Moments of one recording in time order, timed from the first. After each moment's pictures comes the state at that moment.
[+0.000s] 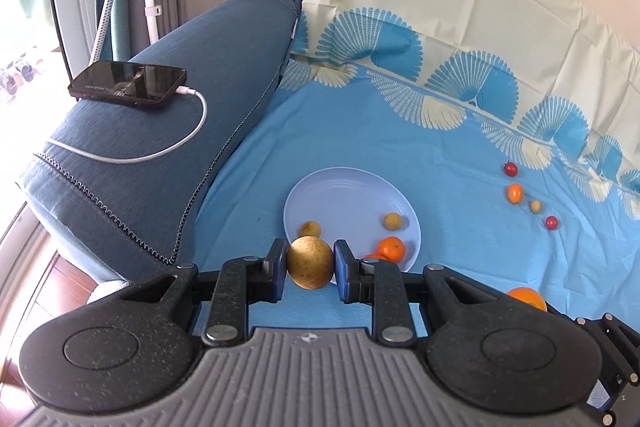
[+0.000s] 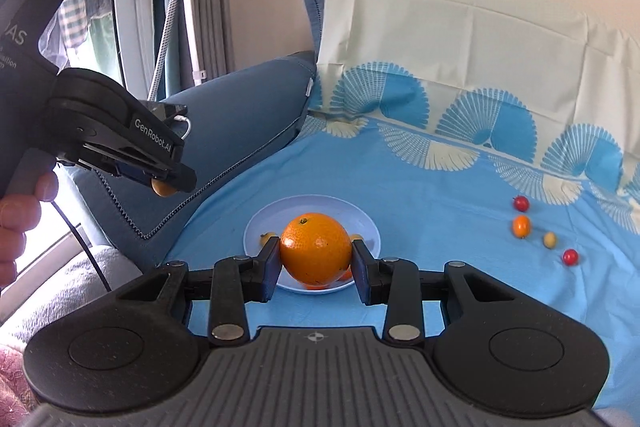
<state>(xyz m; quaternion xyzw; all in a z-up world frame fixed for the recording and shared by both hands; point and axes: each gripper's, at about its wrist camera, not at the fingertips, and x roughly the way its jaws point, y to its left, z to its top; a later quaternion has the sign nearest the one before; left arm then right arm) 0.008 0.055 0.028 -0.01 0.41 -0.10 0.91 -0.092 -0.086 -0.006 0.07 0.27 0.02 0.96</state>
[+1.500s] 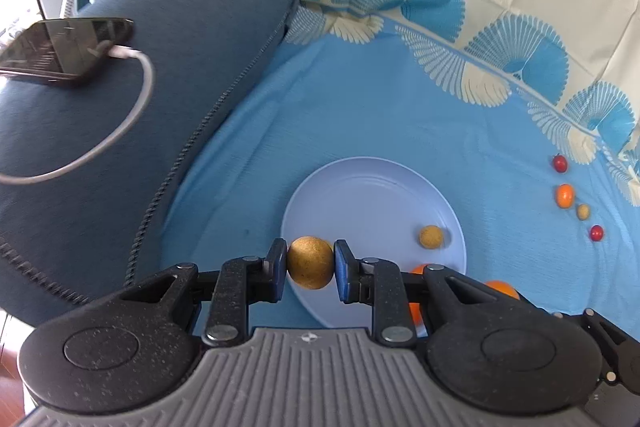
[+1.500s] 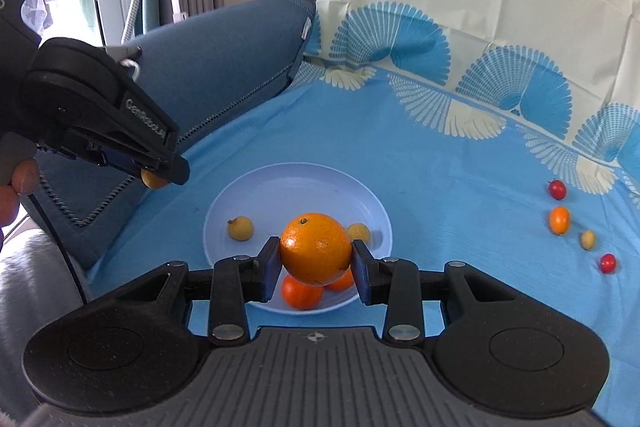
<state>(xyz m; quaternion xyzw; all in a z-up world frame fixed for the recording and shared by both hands) 0.133 0.020 -0.056 -0.01 0.49 -0.08 0.87 0.039 -0.080 -0.081 0.06 0.36 0.03 0.93</state>
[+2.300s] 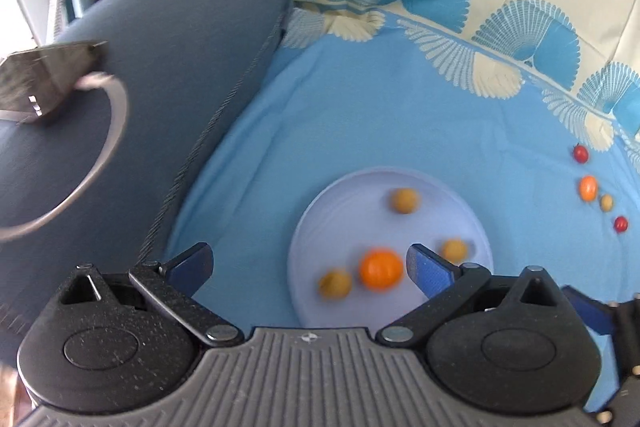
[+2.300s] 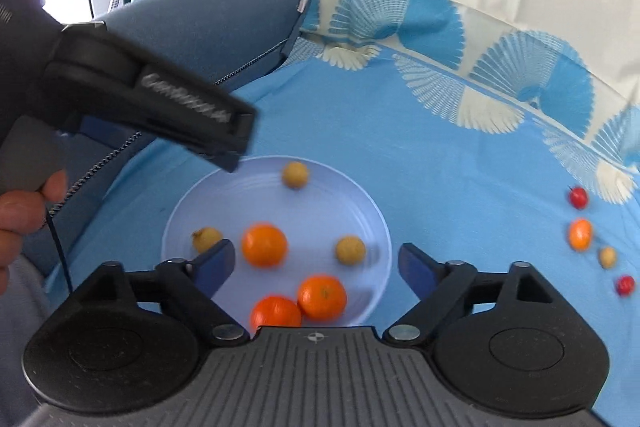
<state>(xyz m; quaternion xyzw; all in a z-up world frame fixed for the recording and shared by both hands) 0.141 0.022 -0.063 0.04 0.48 -0.07 0.87 0.070 -0.092 -0.094 0.06 0.39 0.03 0.92</state>
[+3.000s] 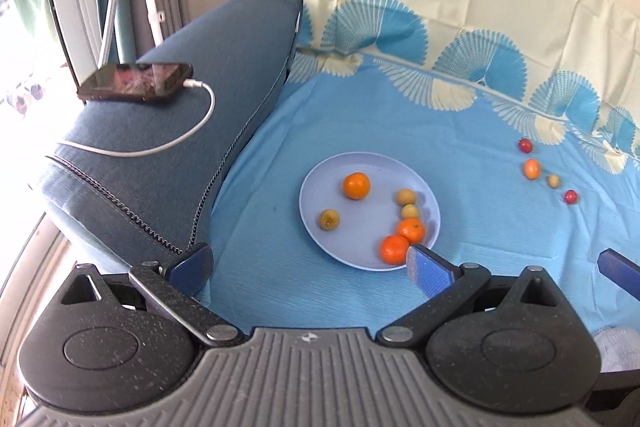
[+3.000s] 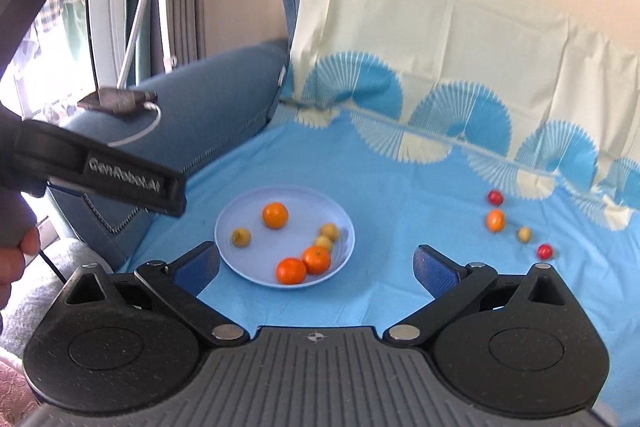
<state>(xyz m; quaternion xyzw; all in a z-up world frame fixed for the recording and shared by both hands) -0.013 0.048 0.012 0.04 0.40 -0.08 0.91 -0.092 -0.076 -0.012 0.06 0.28 -0.02 0.96</state>
